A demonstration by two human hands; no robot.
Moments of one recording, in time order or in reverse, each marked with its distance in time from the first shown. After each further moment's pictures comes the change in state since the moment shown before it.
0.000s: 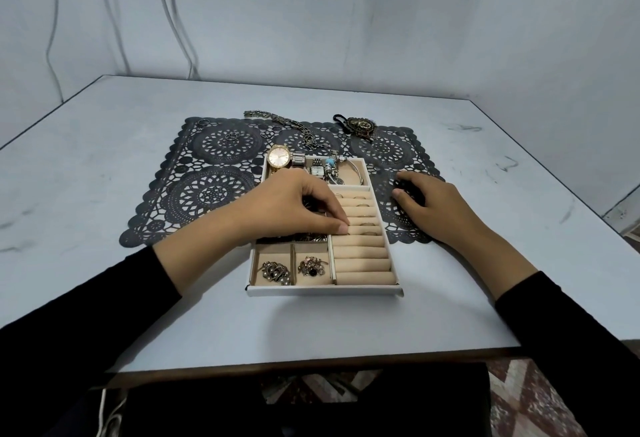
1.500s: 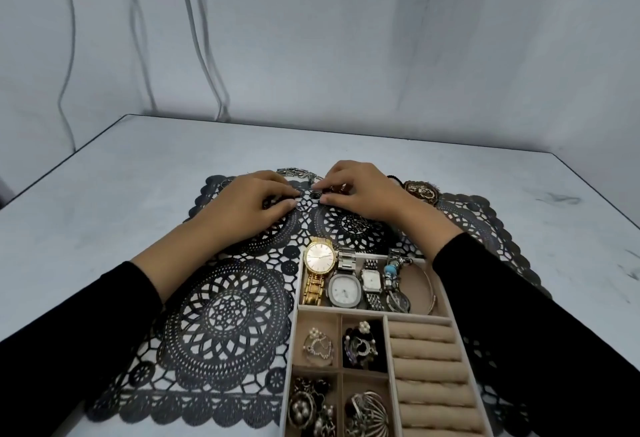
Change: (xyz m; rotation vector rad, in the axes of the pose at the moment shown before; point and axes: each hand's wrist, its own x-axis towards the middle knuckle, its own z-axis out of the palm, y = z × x) left_hand 0.087 -0.152 -0.120 0.479 0.327 -0.090; right_hand 0.220 -0.099 0.079 0.122 -0.349 -0.430
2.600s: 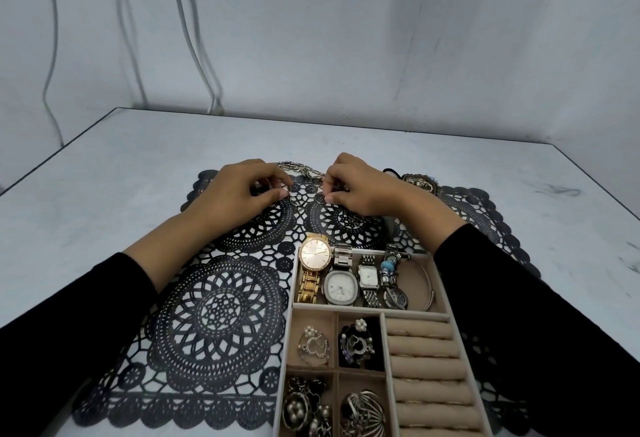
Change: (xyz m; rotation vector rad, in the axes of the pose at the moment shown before) left_hand 0.005 -0.013 0.003 -0.158 0.080 -0.001; right_hand 0.000 -0.005 -0.005 -0.065 -0.166 0.103
